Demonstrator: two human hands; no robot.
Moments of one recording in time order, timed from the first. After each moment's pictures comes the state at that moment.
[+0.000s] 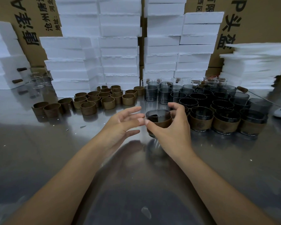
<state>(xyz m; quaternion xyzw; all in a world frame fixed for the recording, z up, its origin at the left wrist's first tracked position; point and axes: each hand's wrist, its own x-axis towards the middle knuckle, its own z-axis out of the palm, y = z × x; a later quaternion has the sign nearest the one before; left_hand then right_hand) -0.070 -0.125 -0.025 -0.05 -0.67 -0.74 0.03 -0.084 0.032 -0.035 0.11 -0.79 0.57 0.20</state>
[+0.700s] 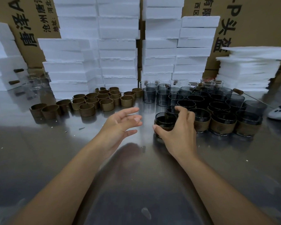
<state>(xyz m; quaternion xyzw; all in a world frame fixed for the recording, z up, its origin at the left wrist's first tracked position) -0.066 -0.125 -0.021 -0.04 -0.67 -0.74 0.07 -0.095 0.046 -0.039 0.06 -0.88 0.38 0.26</state>
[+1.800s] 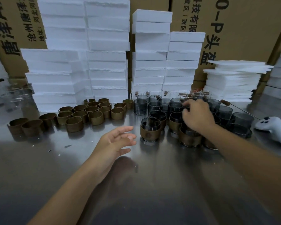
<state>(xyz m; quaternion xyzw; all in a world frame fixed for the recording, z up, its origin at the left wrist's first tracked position) -0.077 -0.123 -0.030 -0.02 -0.67 -0.74 0.06 -0.184 0.114 0.026 0.02 -0.95 0.22 0.20</state>
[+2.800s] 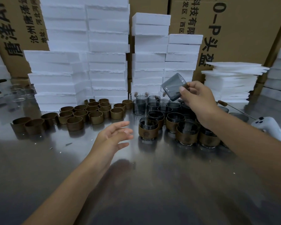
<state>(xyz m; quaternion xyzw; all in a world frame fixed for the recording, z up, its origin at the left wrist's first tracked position) -0.069 -0.117 -0.022 -0.02 -0.65 -0.75 0.11 -0.150 0.106 0.066 0.11 -0.75 0.62 0.17</state>
